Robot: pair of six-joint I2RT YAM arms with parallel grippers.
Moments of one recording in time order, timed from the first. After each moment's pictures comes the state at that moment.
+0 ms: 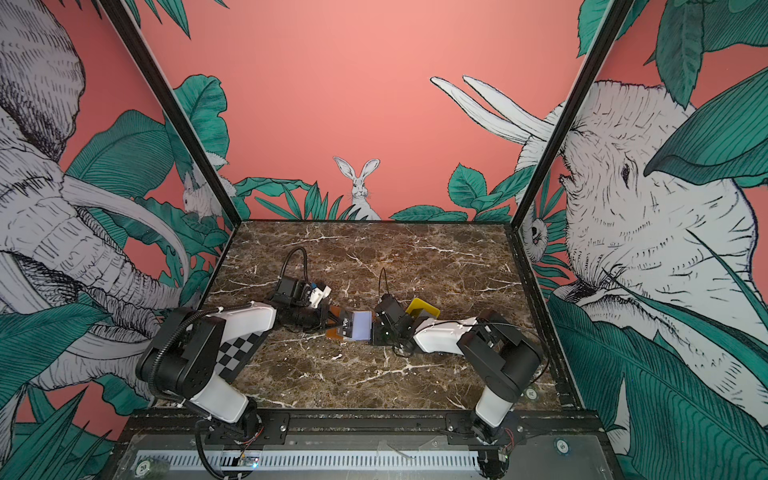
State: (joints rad) left arm -0.35 1.60 0.70 -0.14 0.74 -0.44; right arm 0.84 1.68 0.75 0.02 -0.08 0.73
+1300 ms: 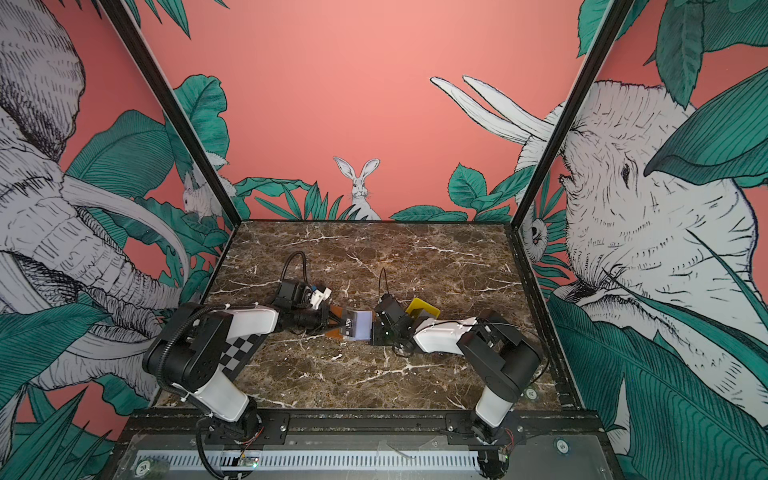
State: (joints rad) left arm -0.35 1.65 0.65 0.03 0.81 -0.58; right arm 0.84 1.68 0.75 0.02 -0.08 0.73
